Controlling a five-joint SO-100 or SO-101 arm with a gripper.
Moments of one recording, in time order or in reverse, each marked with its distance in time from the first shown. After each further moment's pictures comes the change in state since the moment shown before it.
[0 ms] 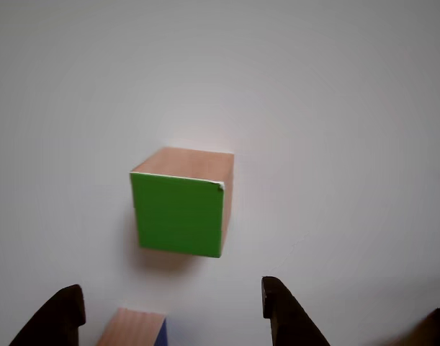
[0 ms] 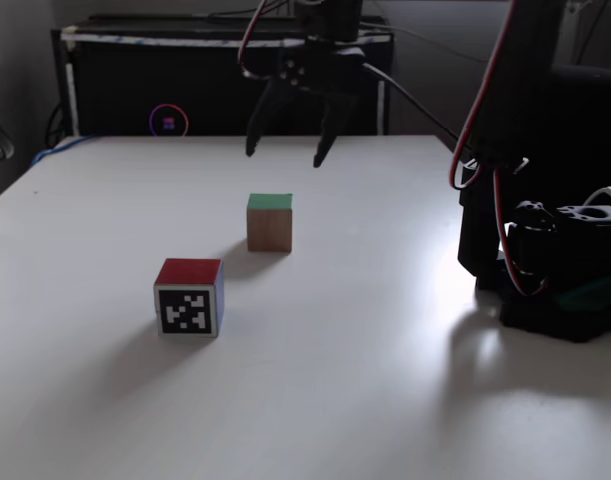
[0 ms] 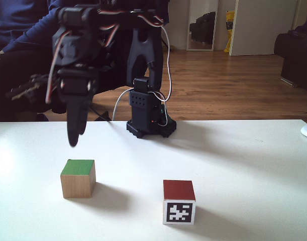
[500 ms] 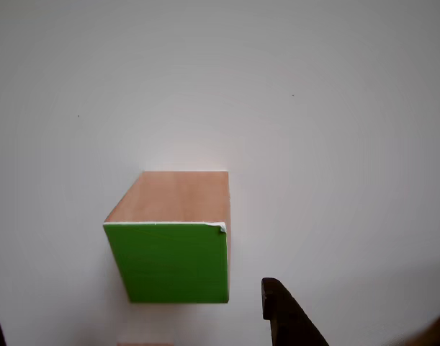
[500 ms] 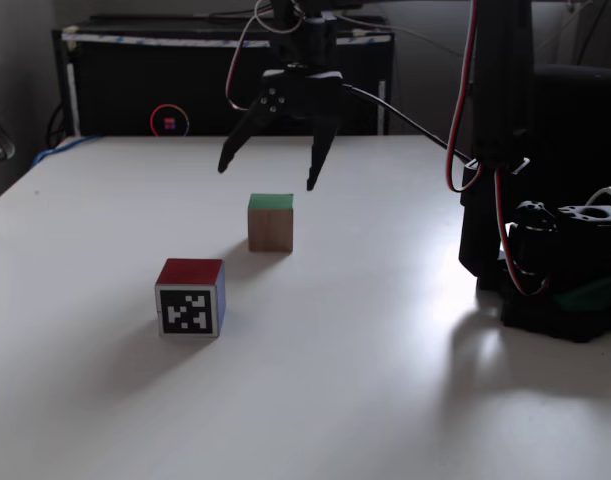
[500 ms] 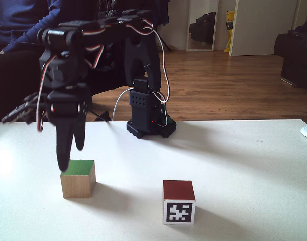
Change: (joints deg) arm -0.2 -13.7 -7.5 0.4 4.6
